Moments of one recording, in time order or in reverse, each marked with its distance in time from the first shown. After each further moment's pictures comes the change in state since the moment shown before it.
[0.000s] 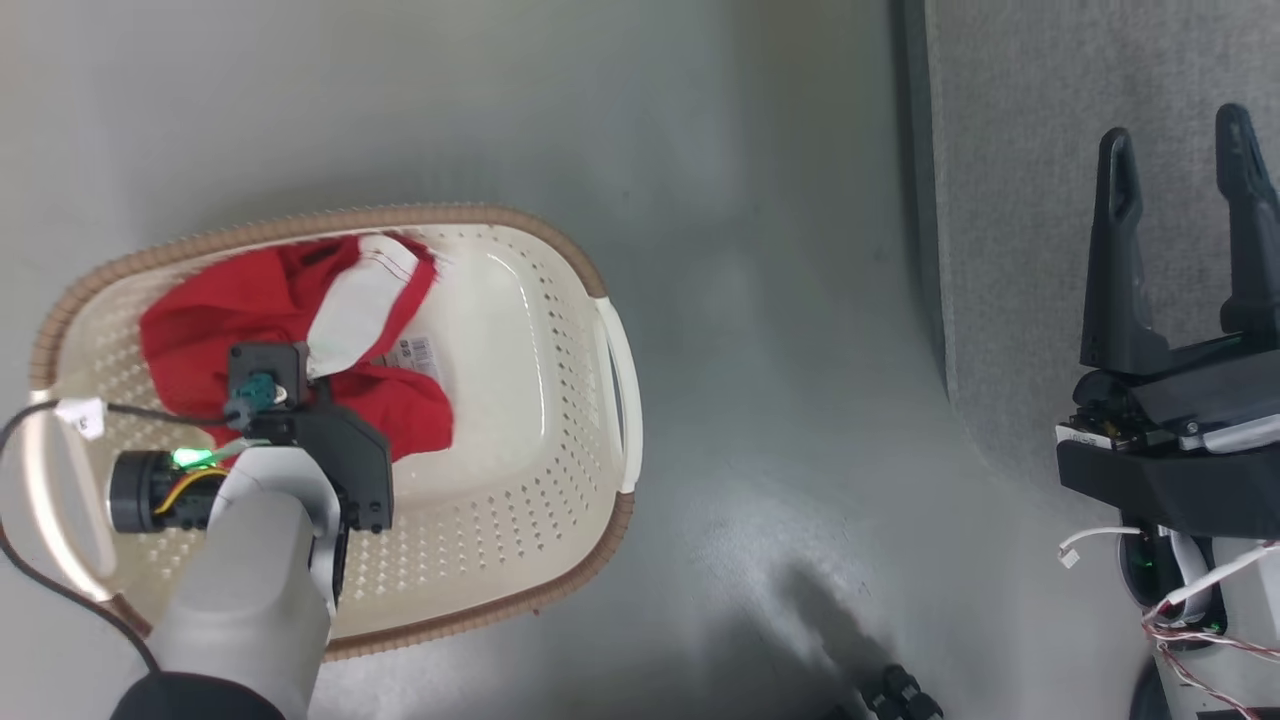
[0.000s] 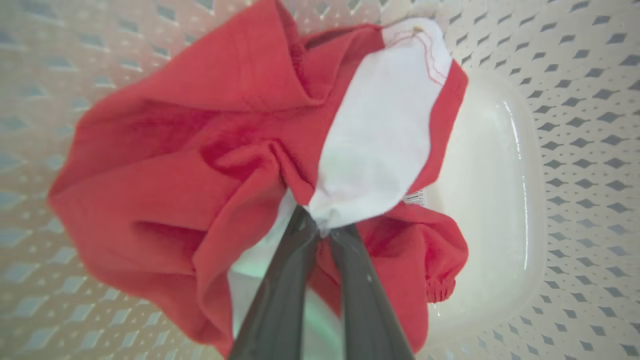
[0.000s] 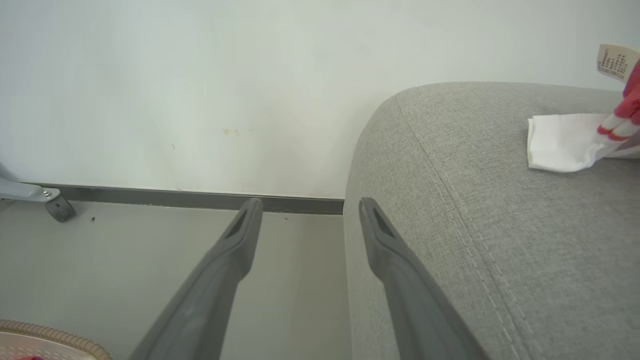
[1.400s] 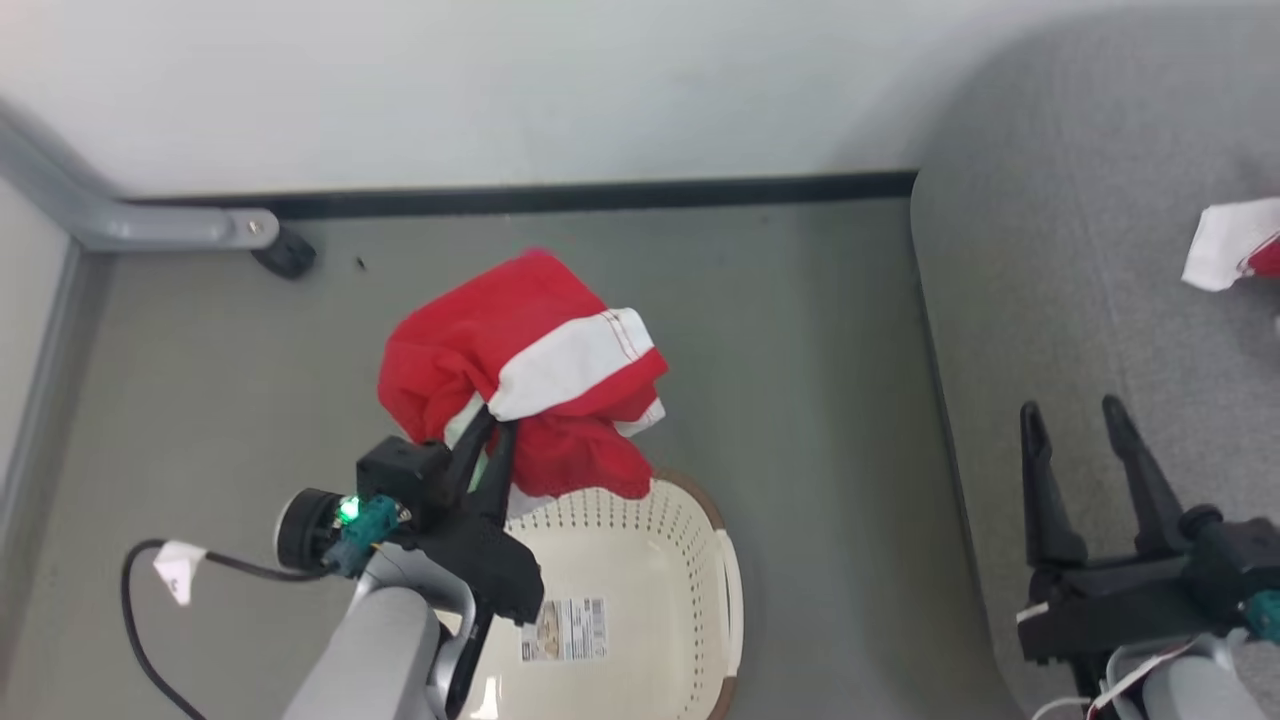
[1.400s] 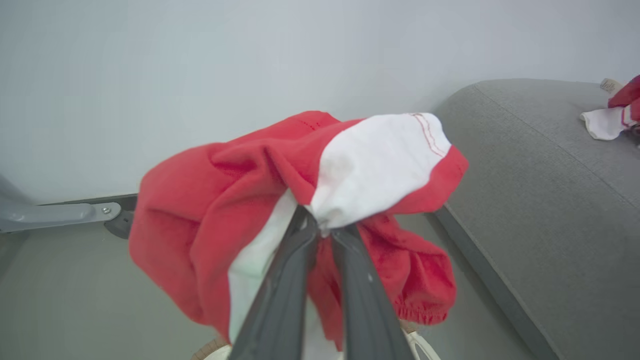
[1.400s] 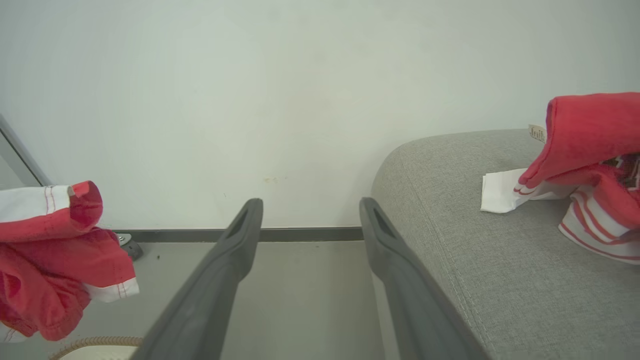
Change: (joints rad) left arm 0.358 -0.055 -0.089 -0.588 -0.065 -0.140 -0.091; right arm 0.215 0.021 -0.009 0.358 0.019 0.009 -0.021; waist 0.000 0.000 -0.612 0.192
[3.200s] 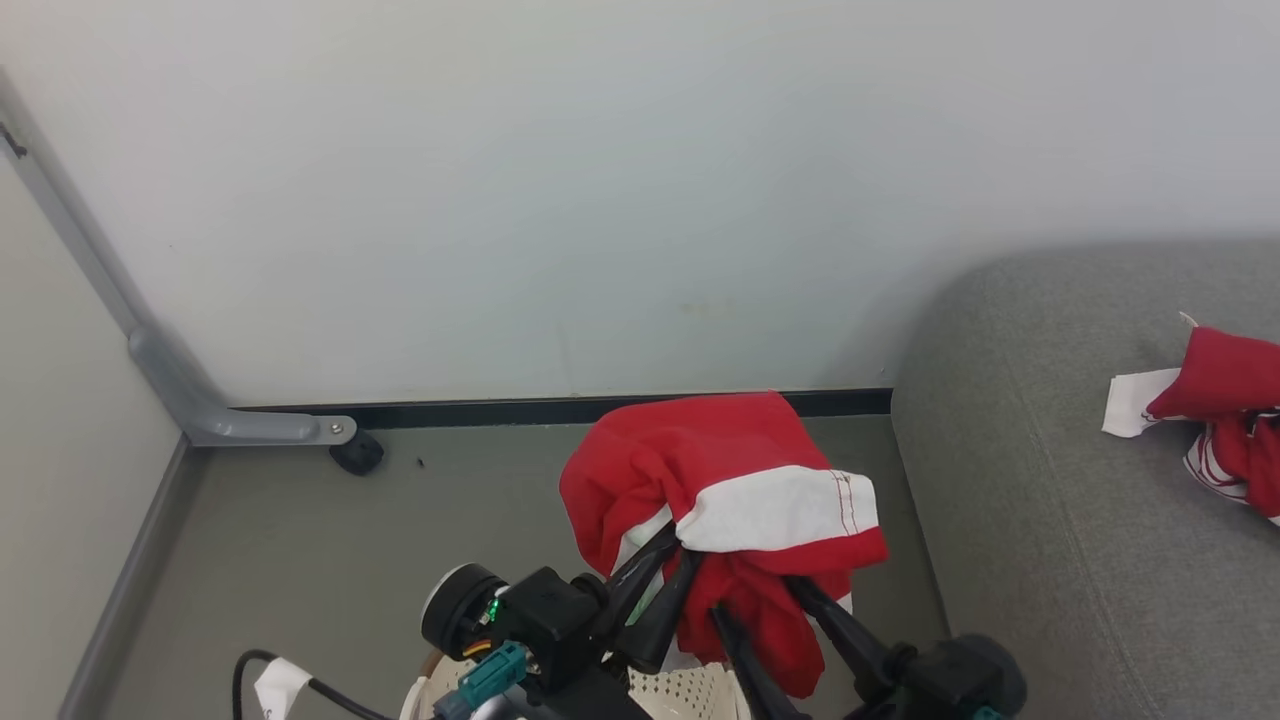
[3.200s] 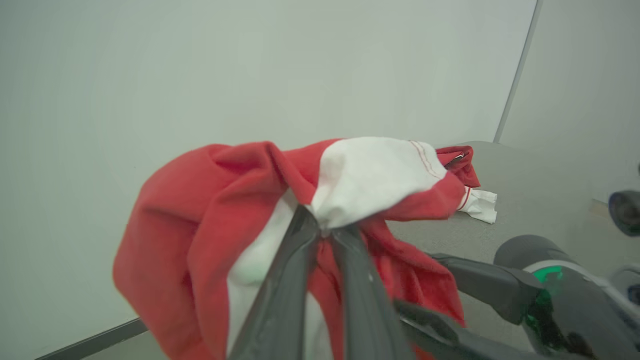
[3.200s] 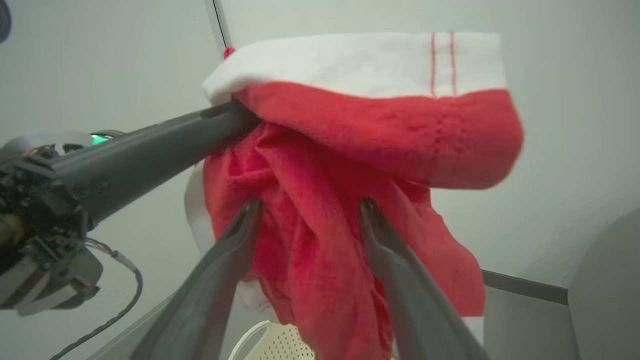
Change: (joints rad) left arm 0.280 0.022 -0.213 -0.531 -0.006 -0.056 0.142; right arm 0.138 0.115 0.363 -0.105 -0.021 0.102 0.106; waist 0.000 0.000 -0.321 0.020
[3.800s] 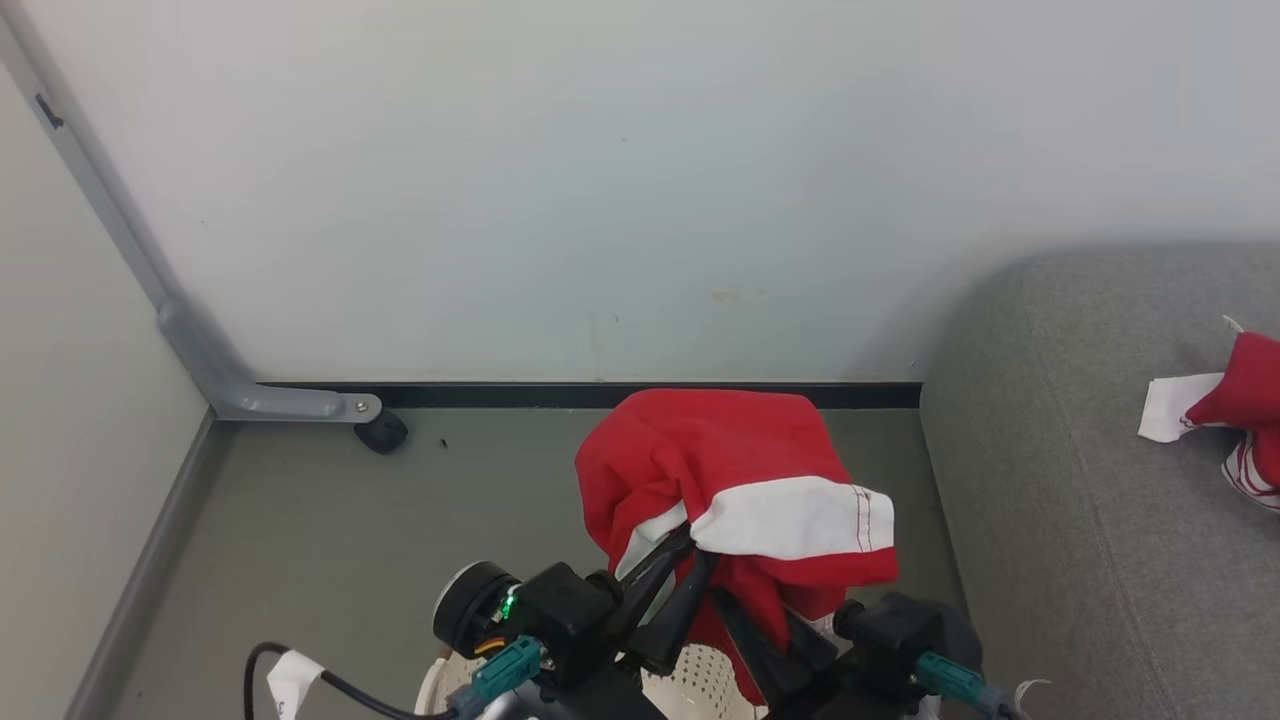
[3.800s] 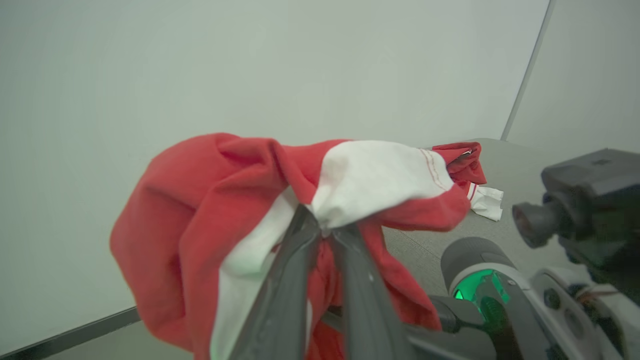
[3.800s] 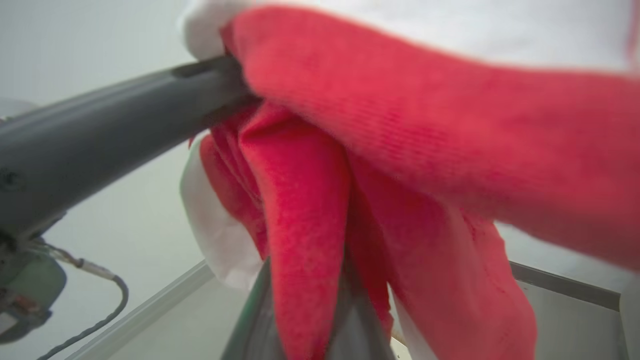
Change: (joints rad) left arm -0.008 0.000 -0.025 -0.023 -0.016 0.013 0.032; right arm -0.141 0.020 0.077 0.164 0.043 0.016 0.025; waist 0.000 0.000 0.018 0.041
